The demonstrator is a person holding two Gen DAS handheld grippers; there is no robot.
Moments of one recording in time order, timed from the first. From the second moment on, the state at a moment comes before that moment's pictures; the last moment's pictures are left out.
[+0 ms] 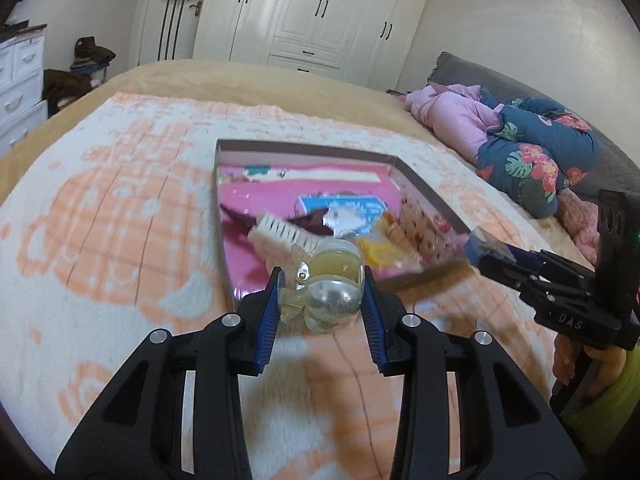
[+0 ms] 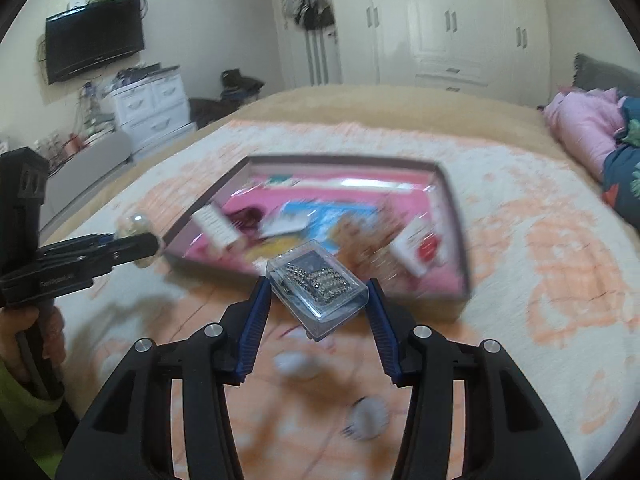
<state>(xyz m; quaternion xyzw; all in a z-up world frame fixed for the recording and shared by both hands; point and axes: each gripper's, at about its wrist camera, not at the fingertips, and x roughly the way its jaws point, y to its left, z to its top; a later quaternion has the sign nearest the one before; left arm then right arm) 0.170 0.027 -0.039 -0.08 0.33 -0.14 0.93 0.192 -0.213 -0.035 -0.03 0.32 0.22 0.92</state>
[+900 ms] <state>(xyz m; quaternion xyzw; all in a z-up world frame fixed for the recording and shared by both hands) 0.227 0.024 -0.056 -0.08 0.34 -0.10 0.93 0.261 -0.202 -0.061 -0.03 0.34 0.19 0.92</state>
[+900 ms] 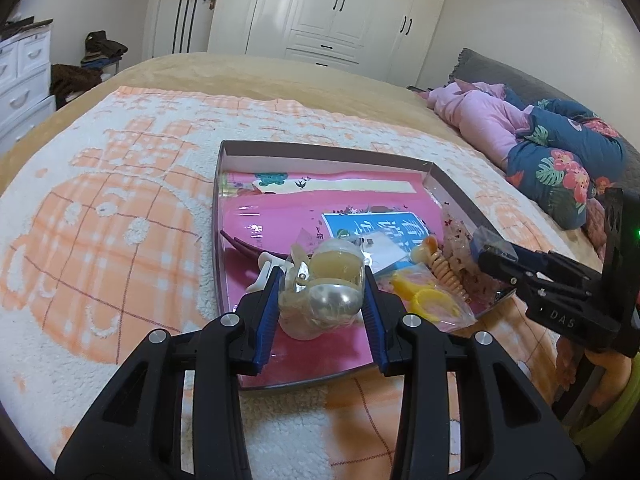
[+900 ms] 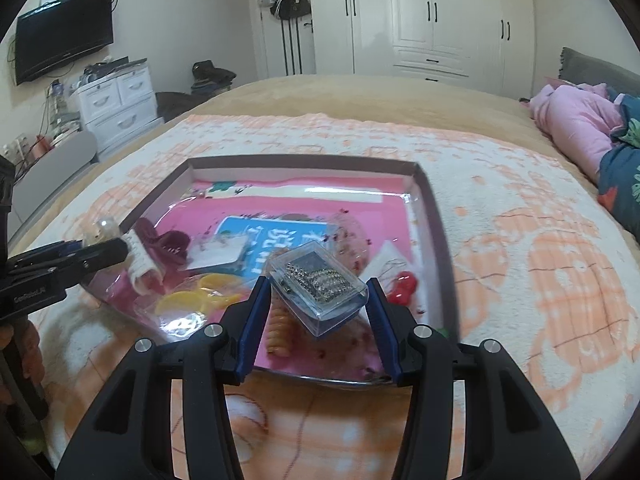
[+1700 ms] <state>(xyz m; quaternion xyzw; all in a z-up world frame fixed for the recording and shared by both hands) 0.143 0.017 -0.010 -0.08 0.27 -0.10 0.95 0.147 -0.253 0.000 0.00 0.18 0.14 0.97</state>
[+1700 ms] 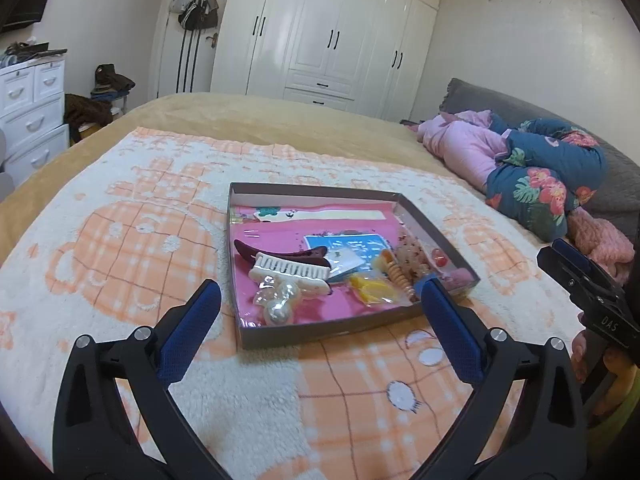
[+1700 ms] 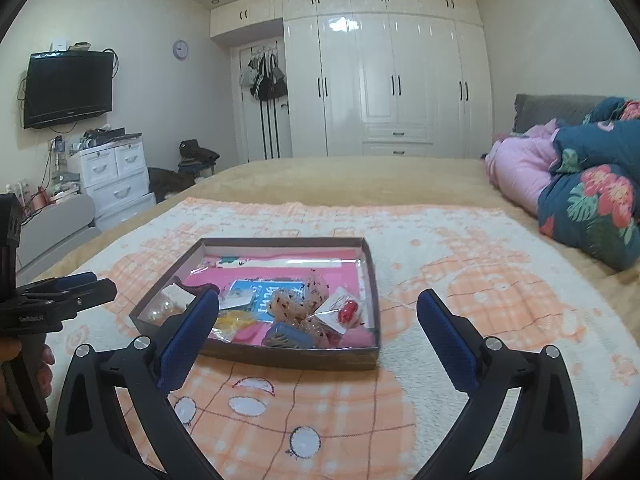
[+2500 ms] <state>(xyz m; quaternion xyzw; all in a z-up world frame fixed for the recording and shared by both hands) 0.084 -0.001 -0.009 -0.06 0.21 -0.09 0.97 0.090 -0.255 -0.015 -0.01 0.14 0.11 0.98</state>
